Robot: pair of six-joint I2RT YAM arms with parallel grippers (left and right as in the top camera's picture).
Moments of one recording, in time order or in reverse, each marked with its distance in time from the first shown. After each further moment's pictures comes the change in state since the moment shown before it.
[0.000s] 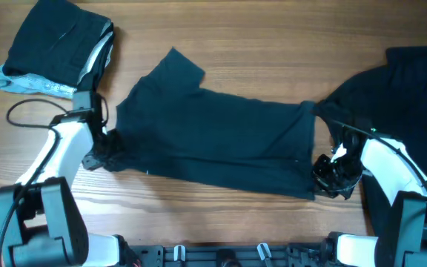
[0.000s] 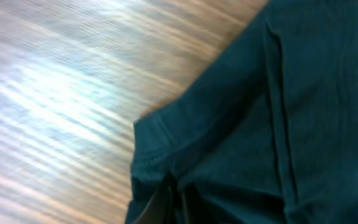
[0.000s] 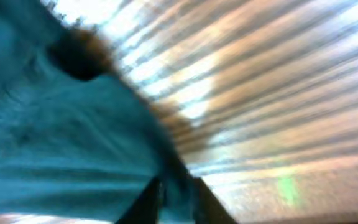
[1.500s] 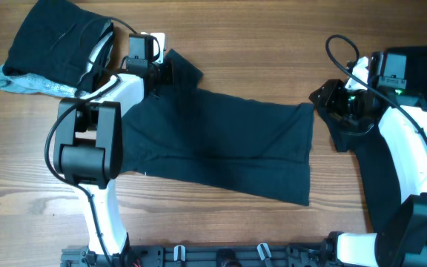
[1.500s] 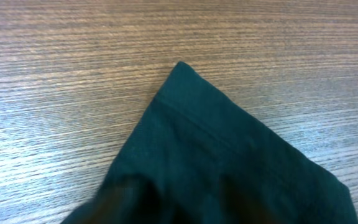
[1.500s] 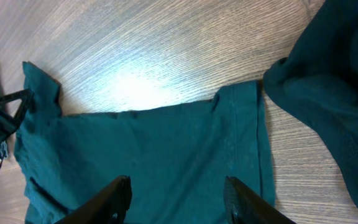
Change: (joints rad) left arm -0.290 0.564 0.476 0.747 0.204 0.200; right arm 0.000 0.040 0.399 0.303 -0.190 -0.111
